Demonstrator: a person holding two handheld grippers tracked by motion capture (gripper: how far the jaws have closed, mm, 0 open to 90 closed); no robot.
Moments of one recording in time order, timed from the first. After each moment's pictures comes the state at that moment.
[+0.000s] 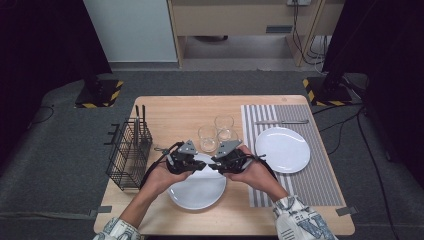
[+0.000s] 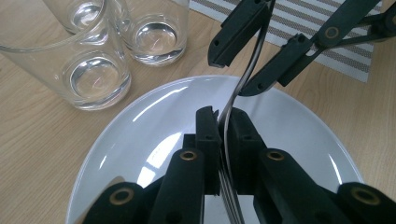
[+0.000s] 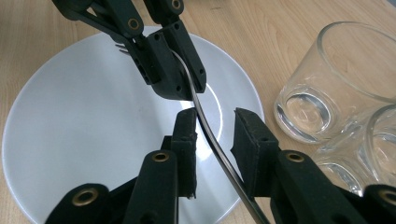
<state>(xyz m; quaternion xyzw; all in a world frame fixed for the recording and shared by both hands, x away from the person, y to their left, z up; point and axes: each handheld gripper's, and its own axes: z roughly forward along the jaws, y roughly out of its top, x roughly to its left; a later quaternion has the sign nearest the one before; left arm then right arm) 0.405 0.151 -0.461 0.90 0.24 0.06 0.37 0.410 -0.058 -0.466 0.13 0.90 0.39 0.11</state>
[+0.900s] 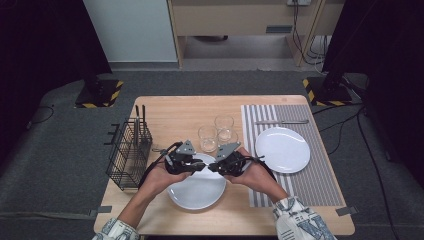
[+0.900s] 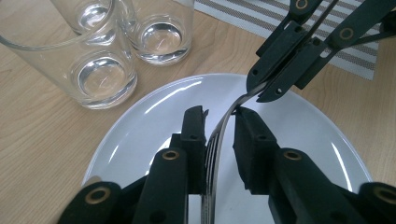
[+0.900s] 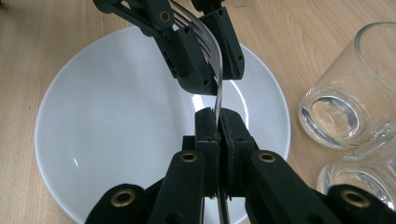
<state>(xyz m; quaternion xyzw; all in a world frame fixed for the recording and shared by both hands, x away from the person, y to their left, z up) 0.404 0.156 -0.463 0.90 0.23 0.07 0.37 0.404 -0.056 -0.467 0.11 0.91 0.39 0.08</state>
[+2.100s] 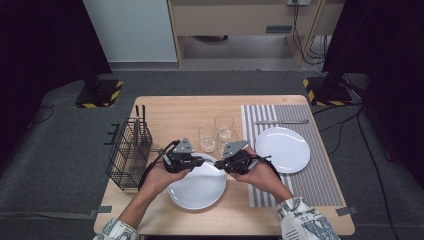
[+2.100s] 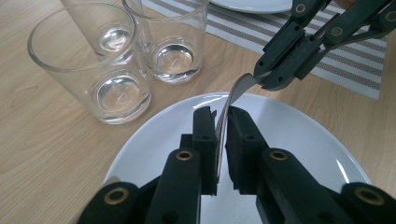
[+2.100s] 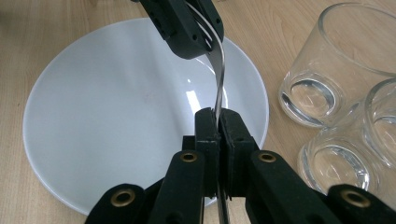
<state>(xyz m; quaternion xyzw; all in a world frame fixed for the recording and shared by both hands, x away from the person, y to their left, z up) 0.403 0.159 -0.456 0.88 0.24 0.09 0.40 0.410 -0.075 -0.467 0.14 0.90 0.40 0.09</state>
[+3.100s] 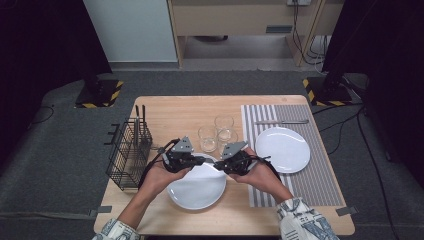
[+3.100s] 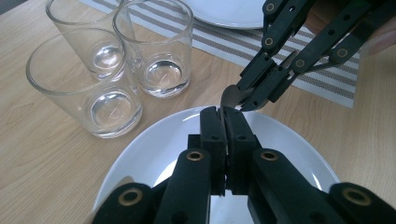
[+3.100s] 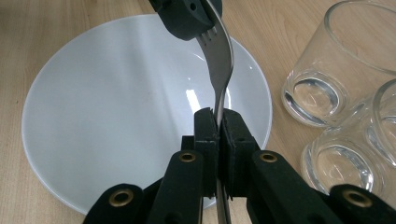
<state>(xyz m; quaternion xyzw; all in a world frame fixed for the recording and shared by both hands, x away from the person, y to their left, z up) 0.398 0.157 -0.441 0.88 0.23 0.09 0.41 0.408 -0.073 -0.469 0.13 0.91 0.39 0.09</state>
